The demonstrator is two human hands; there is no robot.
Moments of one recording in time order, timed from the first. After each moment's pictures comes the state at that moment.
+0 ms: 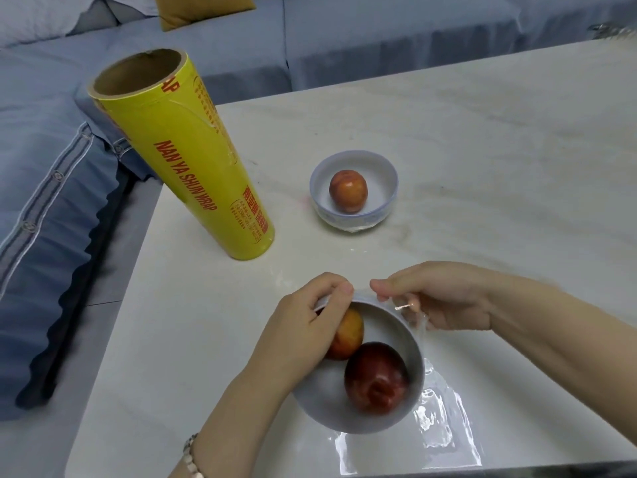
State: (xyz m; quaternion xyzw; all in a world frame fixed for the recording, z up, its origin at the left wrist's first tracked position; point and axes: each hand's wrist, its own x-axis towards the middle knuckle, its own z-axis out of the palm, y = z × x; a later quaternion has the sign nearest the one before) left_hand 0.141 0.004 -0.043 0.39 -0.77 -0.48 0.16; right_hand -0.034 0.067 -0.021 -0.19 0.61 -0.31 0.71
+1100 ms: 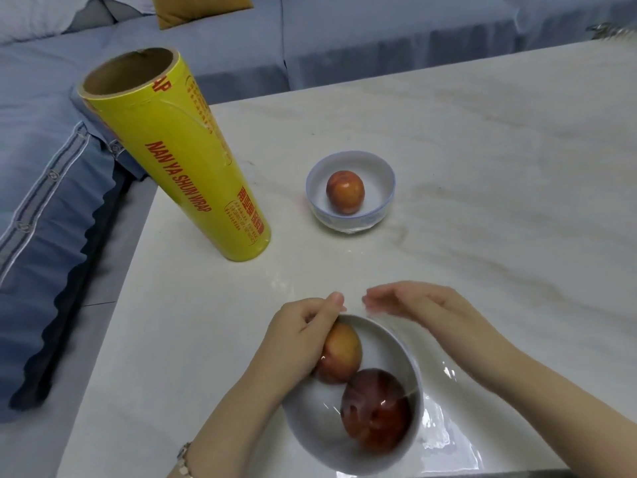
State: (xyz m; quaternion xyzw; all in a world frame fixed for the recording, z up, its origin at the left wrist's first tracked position) left_hand 0.143 0.004 -0.061 0.44 -0.71 -0.53 0.15; right_hand -0.008 0.106 -0.040 -0.31 0.63 -0.52 0.49
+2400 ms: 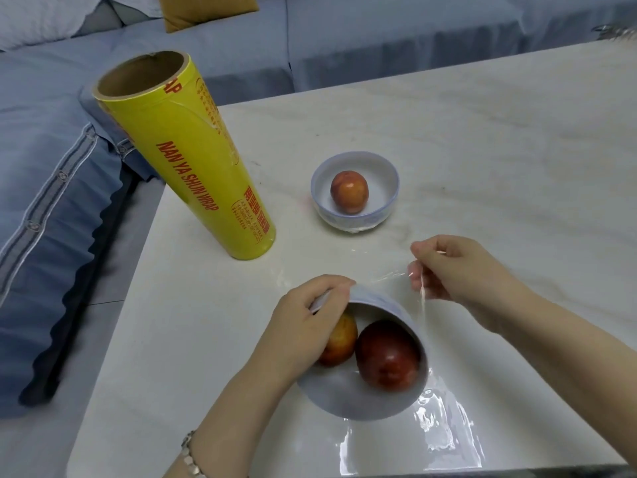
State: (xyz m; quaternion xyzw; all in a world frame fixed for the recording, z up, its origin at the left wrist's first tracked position) left_hand 0.136 0.004 -0.041 0.39 -0.72 -0.54 0.19; right_hand -0.038 0.076 -0.023 -0.21 0.71 -0.50 0.45
